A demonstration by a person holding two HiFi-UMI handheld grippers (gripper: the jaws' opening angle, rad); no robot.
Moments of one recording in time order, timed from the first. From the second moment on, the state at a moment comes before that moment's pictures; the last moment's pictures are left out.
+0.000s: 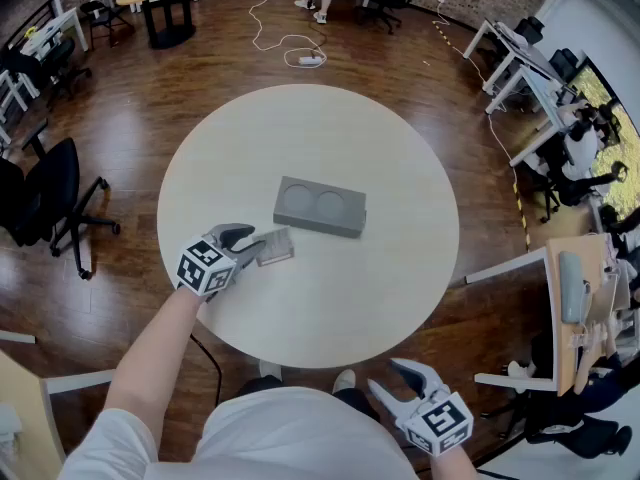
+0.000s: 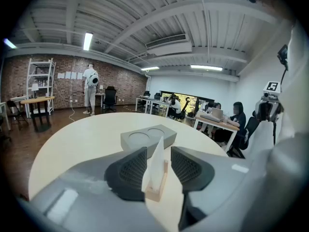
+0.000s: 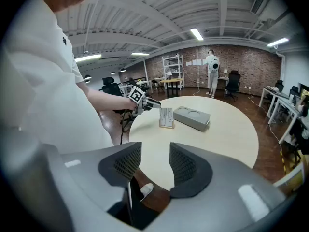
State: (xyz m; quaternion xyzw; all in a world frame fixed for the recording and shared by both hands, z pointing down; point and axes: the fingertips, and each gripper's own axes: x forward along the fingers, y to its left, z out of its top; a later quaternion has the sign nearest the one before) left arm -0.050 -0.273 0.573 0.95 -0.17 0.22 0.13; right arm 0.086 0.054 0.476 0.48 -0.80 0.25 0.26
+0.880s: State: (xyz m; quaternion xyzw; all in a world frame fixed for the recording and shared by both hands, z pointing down) left arm -0.034 -0.284 0.608 0.96 -0.13 0.22 0.12; right arm 0.098 0.059 0.497 0.52 -0.76 0.28 0.26
